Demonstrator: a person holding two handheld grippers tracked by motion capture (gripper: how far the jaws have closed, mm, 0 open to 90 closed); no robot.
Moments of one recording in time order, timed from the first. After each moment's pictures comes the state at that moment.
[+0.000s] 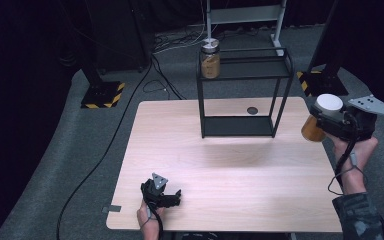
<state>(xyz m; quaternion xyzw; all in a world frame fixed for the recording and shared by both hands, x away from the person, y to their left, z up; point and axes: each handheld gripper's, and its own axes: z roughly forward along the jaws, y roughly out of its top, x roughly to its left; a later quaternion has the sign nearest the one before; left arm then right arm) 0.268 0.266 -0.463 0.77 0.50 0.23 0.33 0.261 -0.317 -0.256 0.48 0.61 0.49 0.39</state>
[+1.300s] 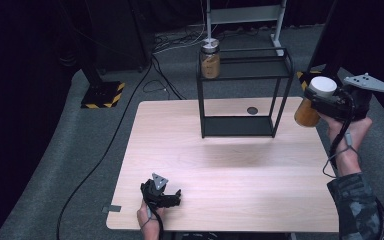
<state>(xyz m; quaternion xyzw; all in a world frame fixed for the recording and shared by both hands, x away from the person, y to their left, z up) 0.266 0.262 -0.463 0.76 0.50 0.24 0.33 0.291 -0.307 -0.223 0.49 0.61 0.50 0.37</state>
